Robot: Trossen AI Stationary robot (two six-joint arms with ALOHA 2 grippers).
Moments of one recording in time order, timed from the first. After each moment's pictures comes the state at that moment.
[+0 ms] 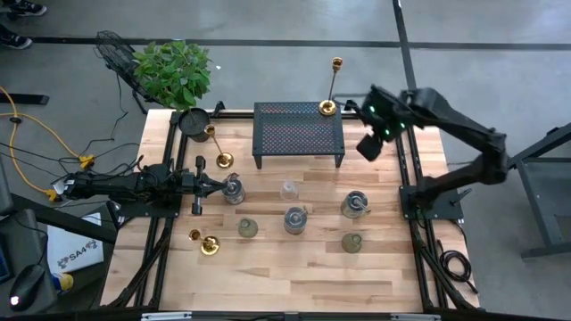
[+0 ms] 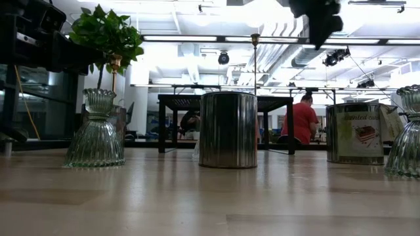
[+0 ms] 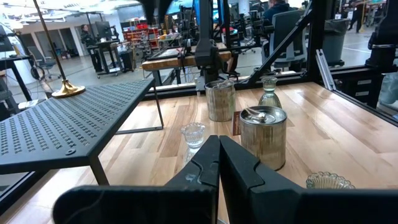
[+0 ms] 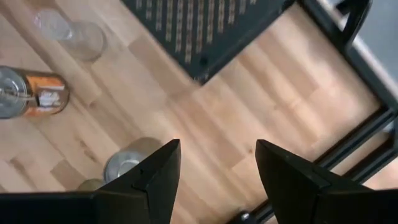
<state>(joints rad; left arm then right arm) -0.03 0.03 0.01 0.02 -0.06 0.13 -0.45 1.31 1.53 -1.47 0.03 0.30</state>
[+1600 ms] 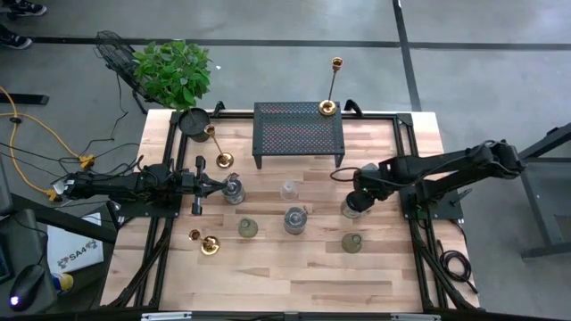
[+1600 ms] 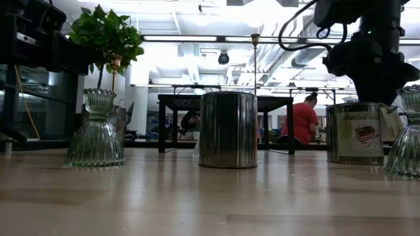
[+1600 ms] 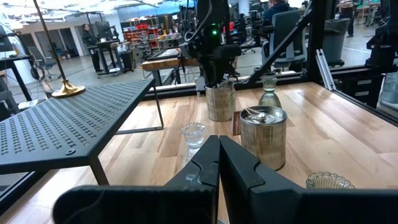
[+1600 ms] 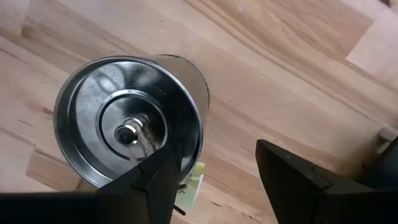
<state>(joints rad) -0.03 0.03 0.01 0.02 -0.06 0.13 0.04 1.20 0.76 -1.05 0.02 1.13</state>
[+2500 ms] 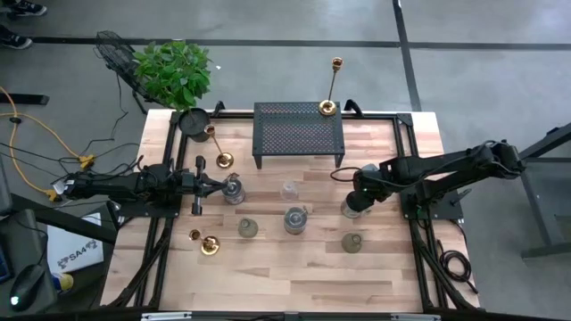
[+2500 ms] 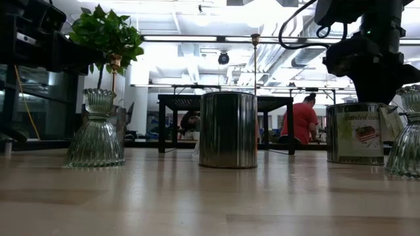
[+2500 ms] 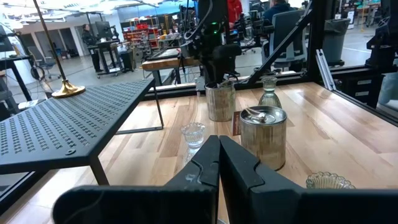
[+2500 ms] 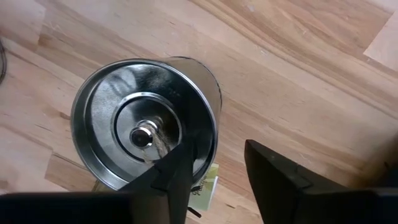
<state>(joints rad) -0.03 0.03 0.01 0.02 -0.06 0.13 0.04 1.20 0.74 -1.00 0.02 1.16</state>
